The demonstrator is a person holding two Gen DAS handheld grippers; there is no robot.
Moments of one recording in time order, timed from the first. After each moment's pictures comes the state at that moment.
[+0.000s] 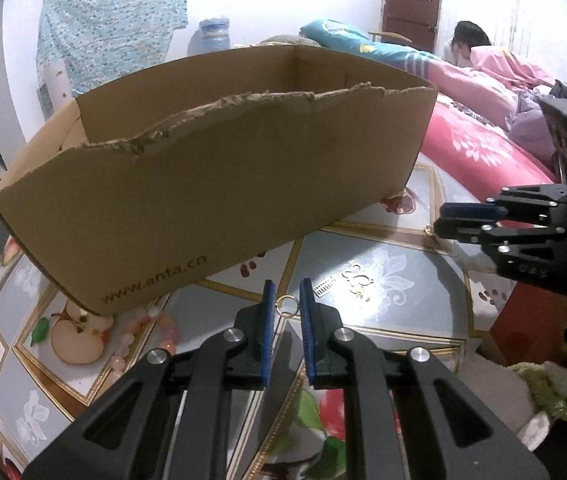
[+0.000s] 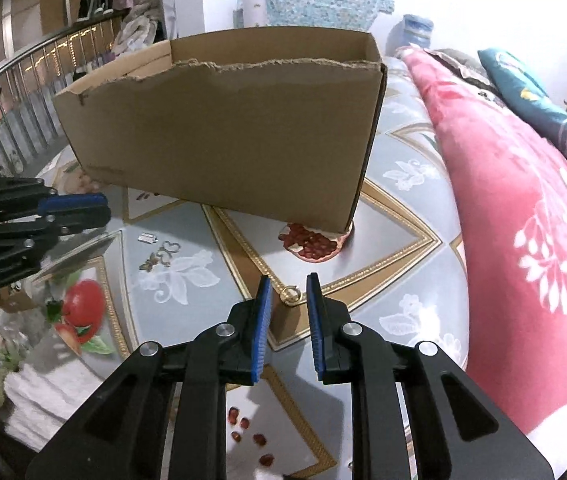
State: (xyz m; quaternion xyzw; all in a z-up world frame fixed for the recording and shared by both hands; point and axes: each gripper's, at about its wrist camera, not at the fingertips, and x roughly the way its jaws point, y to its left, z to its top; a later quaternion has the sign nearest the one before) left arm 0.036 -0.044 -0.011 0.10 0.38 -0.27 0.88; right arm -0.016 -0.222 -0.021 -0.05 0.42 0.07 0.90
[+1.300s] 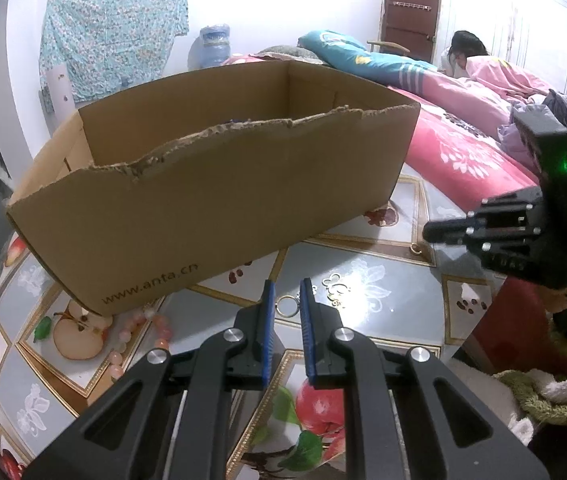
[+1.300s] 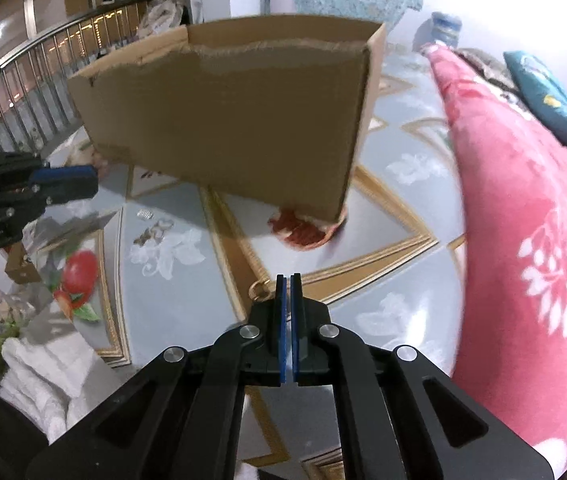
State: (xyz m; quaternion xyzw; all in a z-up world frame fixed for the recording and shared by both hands) left arm 0.024 -0.046 0.005 0.10 0.37 -0.28 0.88; right arm -0.011 -0.239 -0.025 -0.06 0.44 0.13 0.89
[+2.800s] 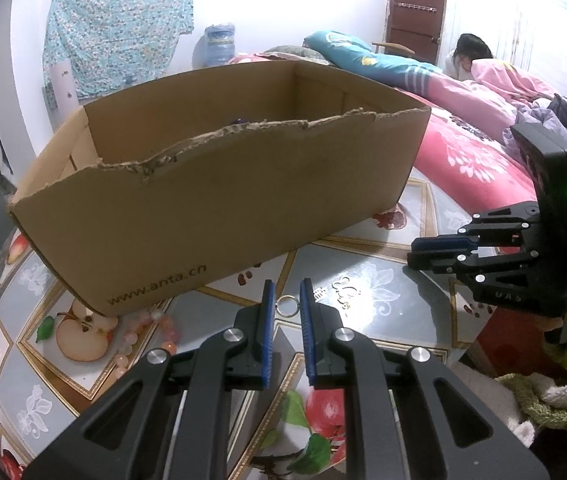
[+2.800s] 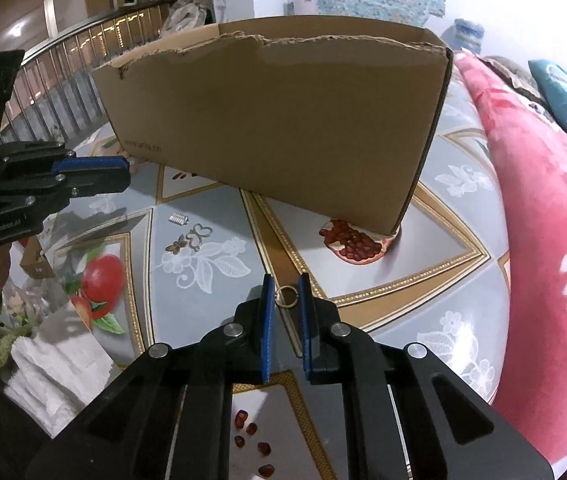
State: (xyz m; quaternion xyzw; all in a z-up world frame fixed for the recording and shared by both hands) left arm 0.029 -0.044 0.003 0.09 0.37 -0.27 0.89; right arm -0.005 -0.217 -0.032 -0.05 0.43 0.17 0.89
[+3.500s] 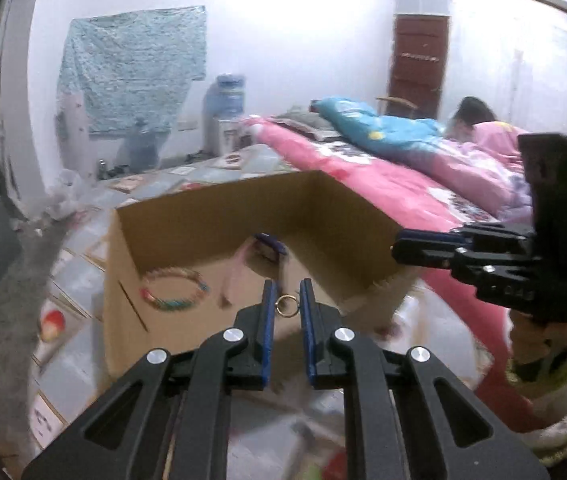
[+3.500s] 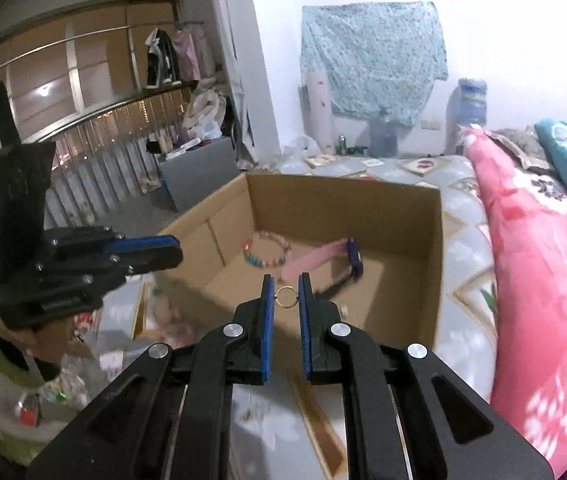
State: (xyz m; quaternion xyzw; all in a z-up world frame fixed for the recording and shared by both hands) left arm 0.075 -0.022 0.098 0.05 0.30 -0.26 0.92; right arm 0.052 -0.206 0.085 0.02 0.31 0.21 0.93
